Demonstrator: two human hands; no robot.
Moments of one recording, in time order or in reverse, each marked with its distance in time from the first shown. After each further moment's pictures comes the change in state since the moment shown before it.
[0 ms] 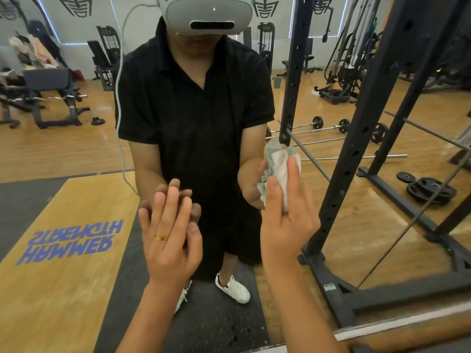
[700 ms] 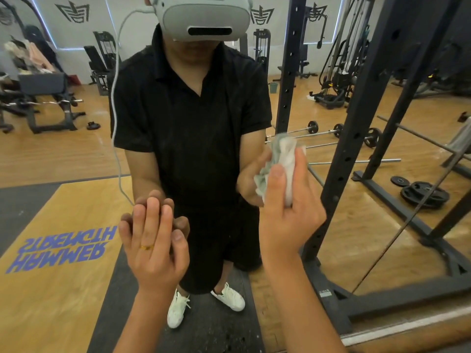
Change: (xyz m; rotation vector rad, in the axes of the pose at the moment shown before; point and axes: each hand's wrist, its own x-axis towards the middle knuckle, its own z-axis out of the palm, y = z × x) left_hand -0.002 -0.002 0.014 0.099 0.089 0.028; right_hand 0.034 0.003 -0.002 0.005 0.126 -0.022
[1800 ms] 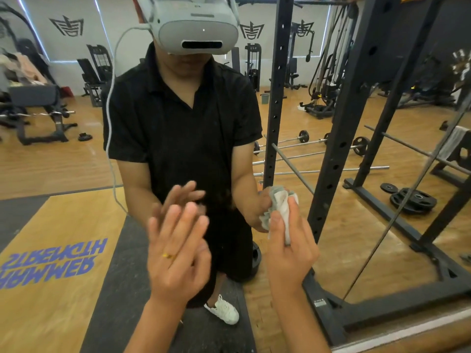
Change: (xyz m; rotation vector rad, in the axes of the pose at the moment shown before) left_hand 0.024 0.054 0.010 -0.239 -0.045 0.030; right_hand -0.032 0.056 -0.048 -0.063 -0.151 0.012
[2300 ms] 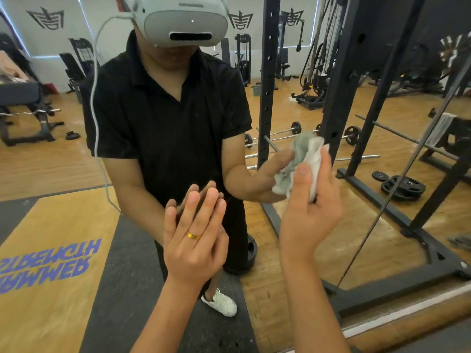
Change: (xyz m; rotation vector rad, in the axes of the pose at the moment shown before) left_hand 0.003 0.013 0.038 0.114 -0.047 0.094; right_hand 0.066 -0.013 -0.003 0.039 0.152 0.191
